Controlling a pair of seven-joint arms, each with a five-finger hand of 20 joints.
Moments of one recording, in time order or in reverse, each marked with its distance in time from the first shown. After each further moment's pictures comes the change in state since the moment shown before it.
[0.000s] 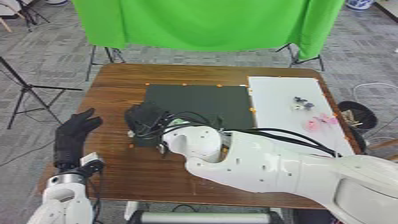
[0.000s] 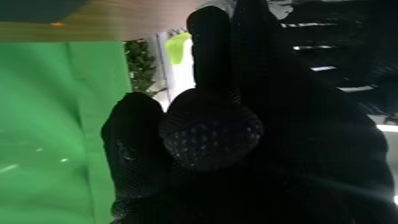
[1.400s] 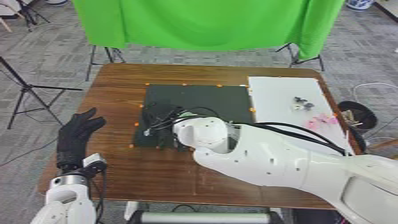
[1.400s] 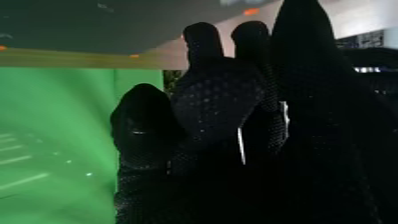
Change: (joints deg) left arm 0.7 -0.9 0.1 -1.2 0.0 -0.5 0.1; right arm 0.4 2.8 3.3 -1.2 1.4 -11.1 4.0
